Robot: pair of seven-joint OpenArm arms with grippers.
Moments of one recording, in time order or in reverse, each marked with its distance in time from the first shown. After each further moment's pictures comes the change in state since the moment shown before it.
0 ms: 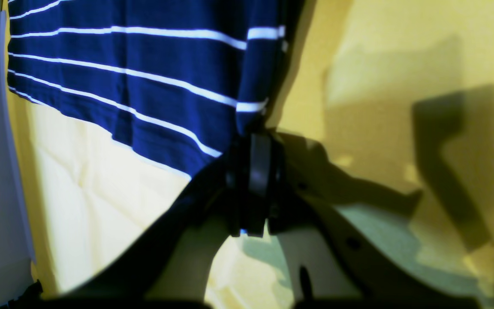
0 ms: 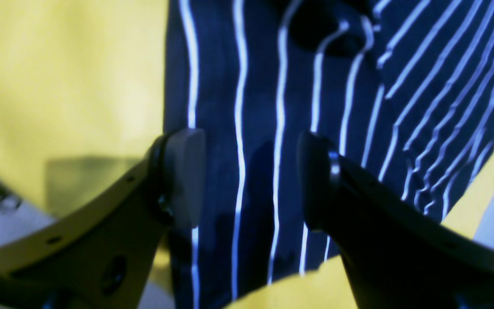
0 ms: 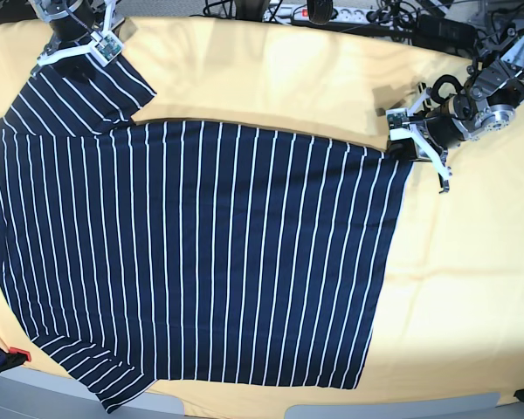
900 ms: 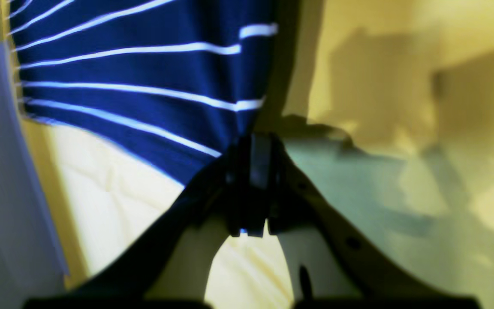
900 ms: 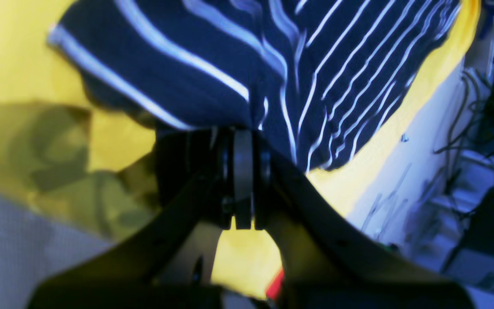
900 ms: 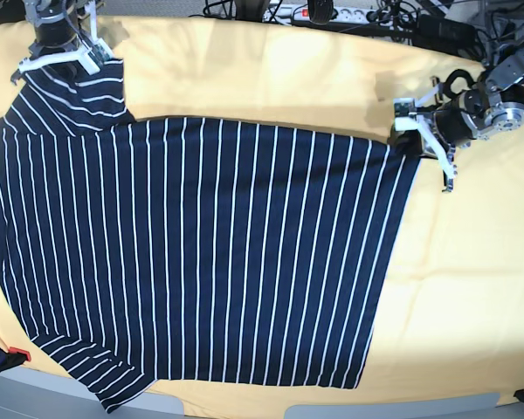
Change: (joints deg) left arm 0.2 -9.1 0.0 10.6 -2.2 -6.0 4.5; right arm -4.3 3.8 0.0 9.4 -11.2 -7.9 -18.7
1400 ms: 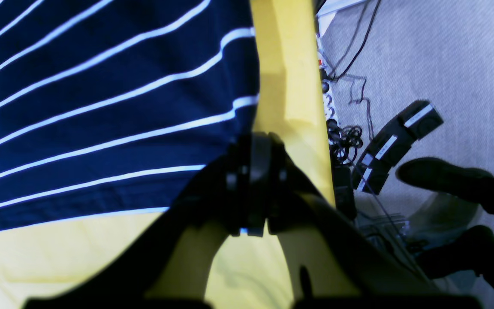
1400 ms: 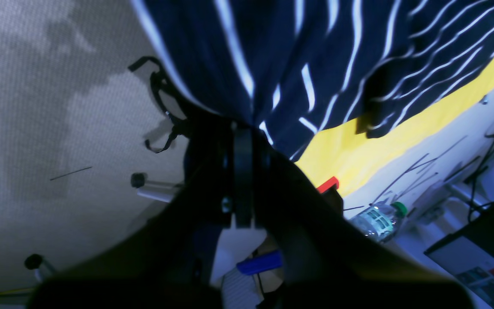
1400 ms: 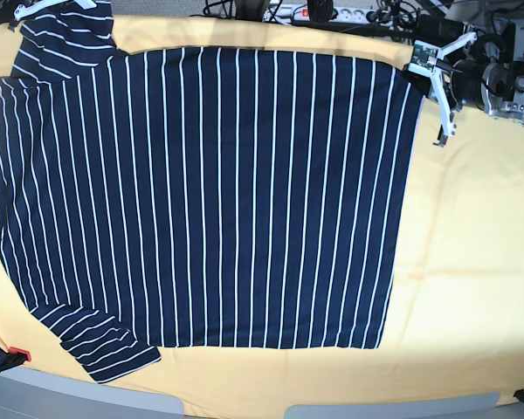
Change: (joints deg) left arm 0.3 -10.3 0.0 9.9 -16.7 -22.6 0.2; right arm -15.3 3.5 0.0 0.7 -2.2 1.0 -6.1
